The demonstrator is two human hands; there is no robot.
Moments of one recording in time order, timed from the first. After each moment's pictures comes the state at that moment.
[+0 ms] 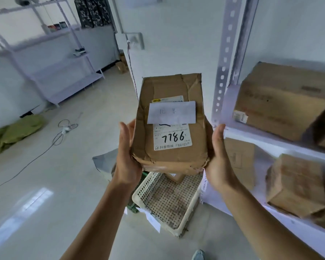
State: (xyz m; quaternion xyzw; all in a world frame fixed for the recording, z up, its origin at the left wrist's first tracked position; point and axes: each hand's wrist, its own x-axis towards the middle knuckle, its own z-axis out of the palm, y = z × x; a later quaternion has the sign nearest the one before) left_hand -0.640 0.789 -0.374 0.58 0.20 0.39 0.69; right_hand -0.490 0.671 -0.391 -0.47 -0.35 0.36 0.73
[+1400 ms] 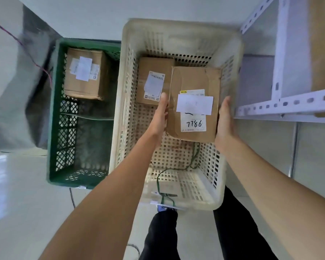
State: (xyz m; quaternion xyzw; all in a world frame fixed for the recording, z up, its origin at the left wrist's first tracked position) left_hand -0.461 1.085 -1.058 0.50 0.42 -0.19 0.73; right_hand -0.381 0.921 -1.044 -0.69 0.31 0.35 0.55
